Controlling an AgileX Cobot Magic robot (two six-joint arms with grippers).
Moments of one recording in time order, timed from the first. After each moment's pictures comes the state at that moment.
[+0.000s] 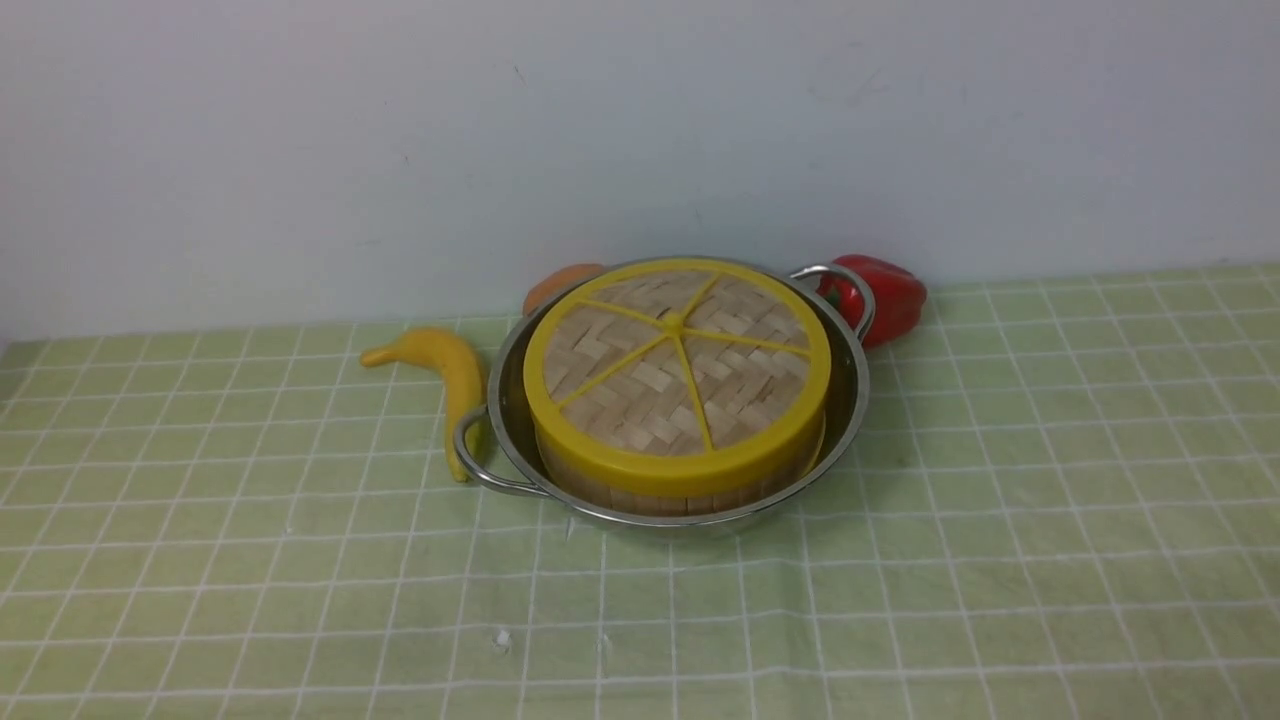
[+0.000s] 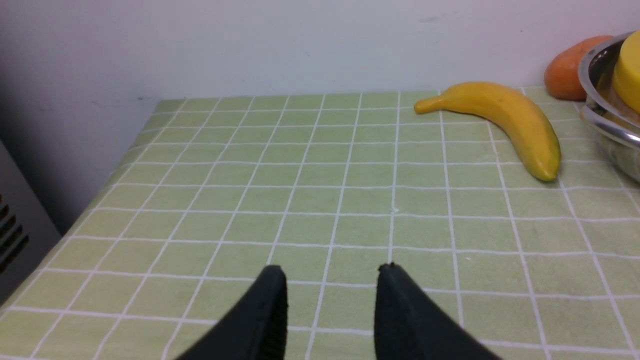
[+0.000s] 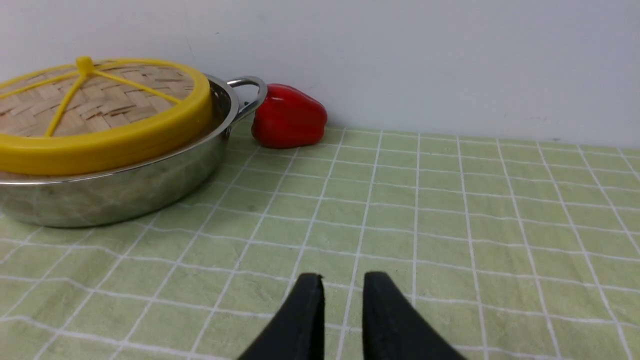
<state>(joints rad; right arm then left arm) 0.12 0.01 0.01 0.13 0.34 -0.03 0.14 0.00 0.01 0.12 0.34 -0.04</state>
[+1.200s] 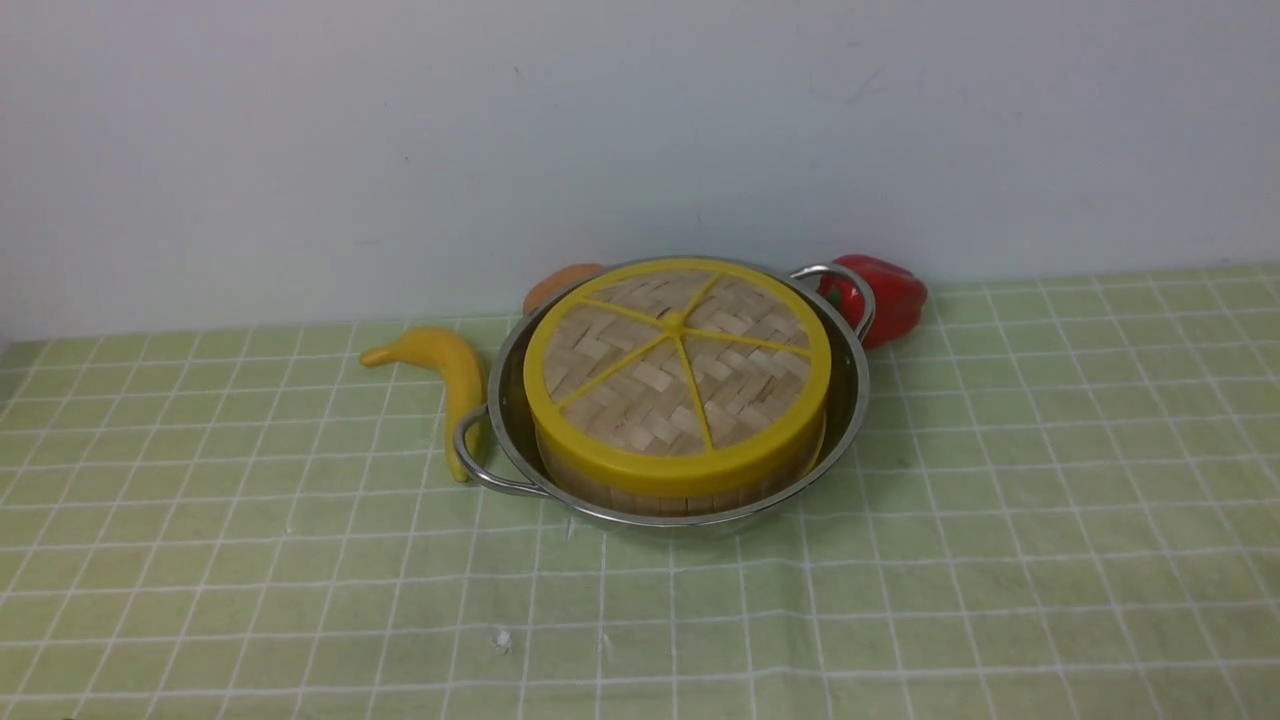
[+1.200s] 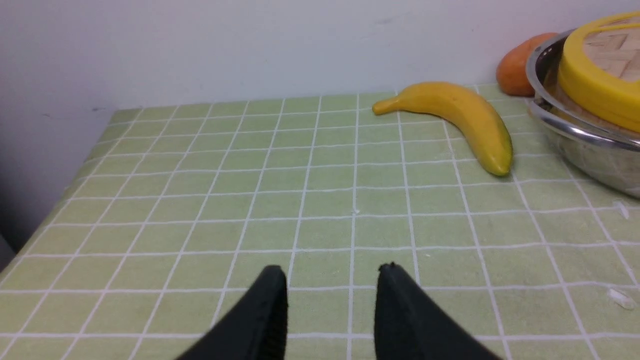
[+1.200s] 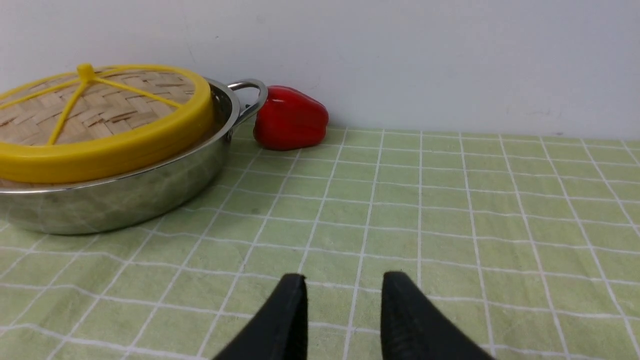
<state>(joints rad) 0.12 0.01 0.01 0.13 0.34 -0.01 0.06 0.00 0.01 0.12 0.34 -0.04</state>
